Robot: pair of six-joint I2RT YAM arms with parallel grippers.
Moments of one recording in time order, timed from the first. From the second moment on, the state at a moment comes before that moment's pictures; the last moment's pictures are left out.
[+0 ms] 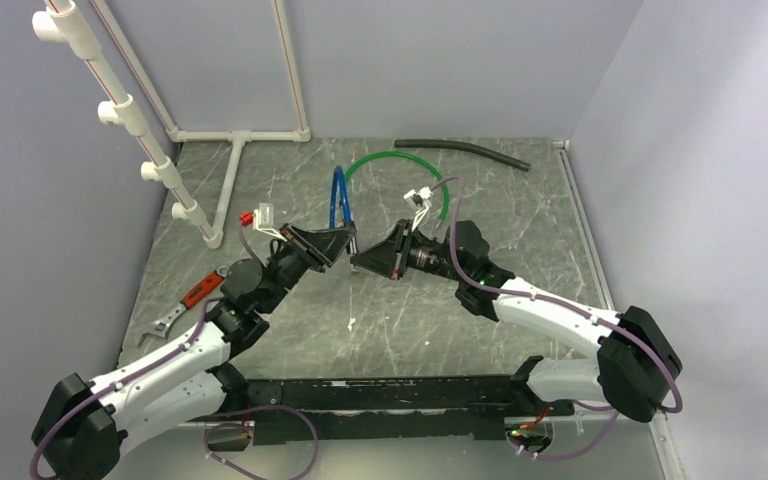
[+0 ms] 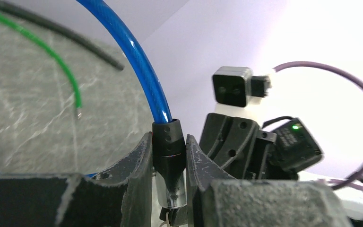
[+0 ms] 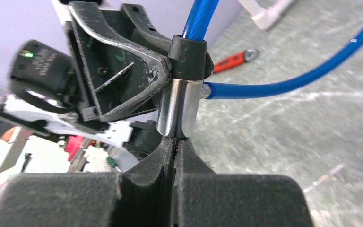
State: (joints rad) left arm -0.73 0.86 0.44 0.61 -0.07 -0.91; right arm 0.80 1.23 0.69 0.52 -0.44 0.80
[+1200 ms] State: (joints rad) left arm -0.73 1.03 0.51 1.44 0.33 -1.00; right arm 0.73 1.39 0.91 1.27 -1.06 1.29
